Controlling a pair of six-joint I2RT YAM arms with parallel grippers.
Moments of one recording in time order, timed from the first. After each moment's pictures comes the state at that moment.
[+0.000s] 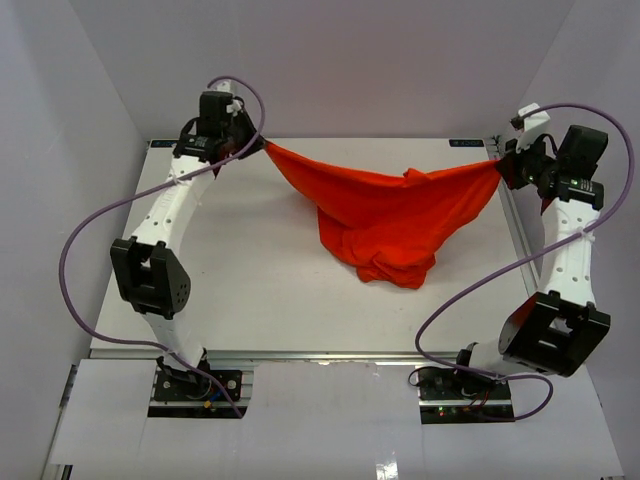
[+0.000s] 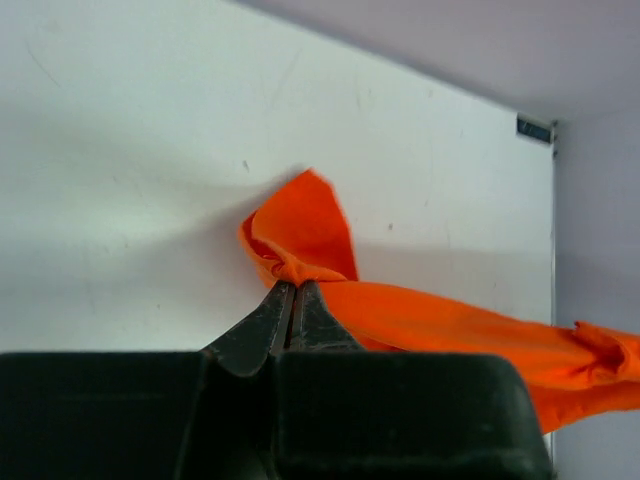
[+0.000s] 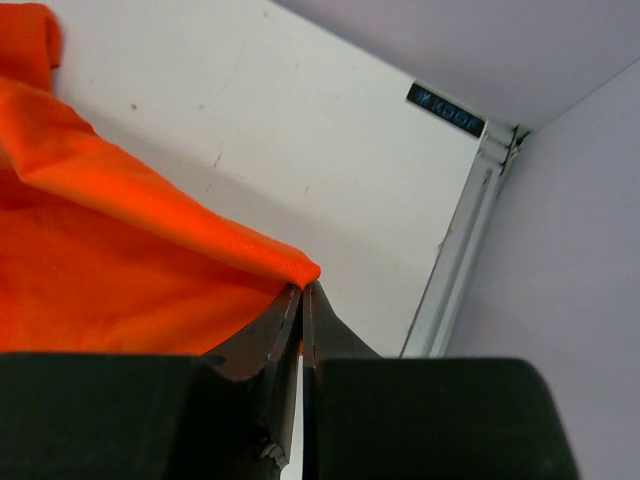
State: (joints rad) left arm -0.26 1.80 1.78 -0.53 0.09 -0.57; right arm -0.33 1.40 1.40 -0.54 -0.64 -0.54
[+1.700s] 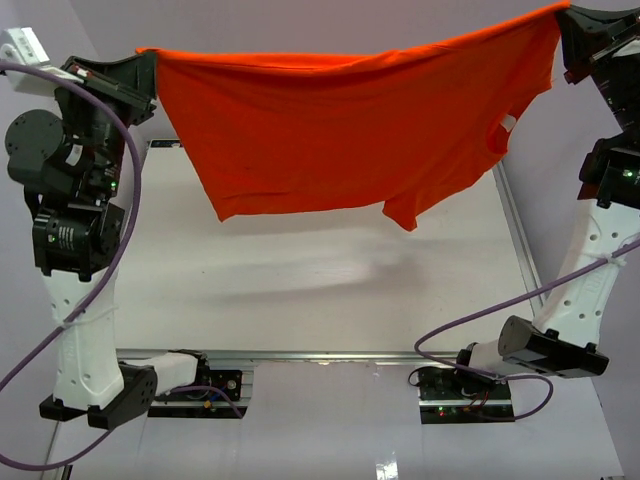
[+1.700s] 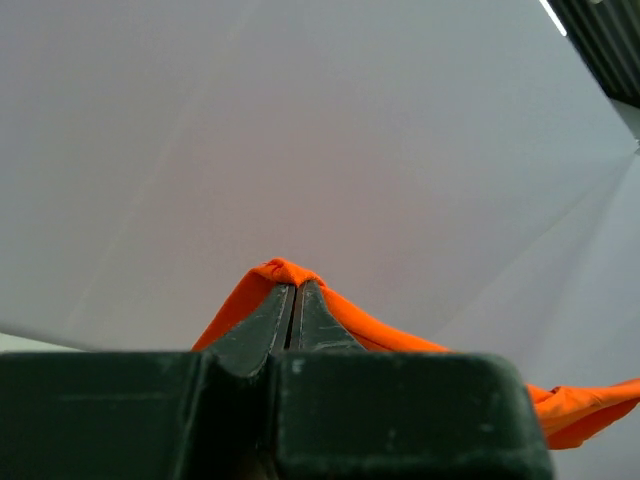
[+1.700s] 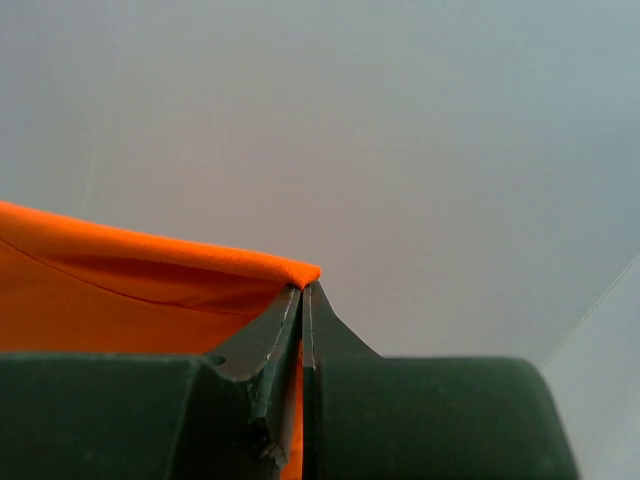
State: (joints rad) left arm -0.16 1.24 2.03 -0.45 -0.09 -0.64; right arm -0.33 1.42 2.03 0.06 -0.81 0.05
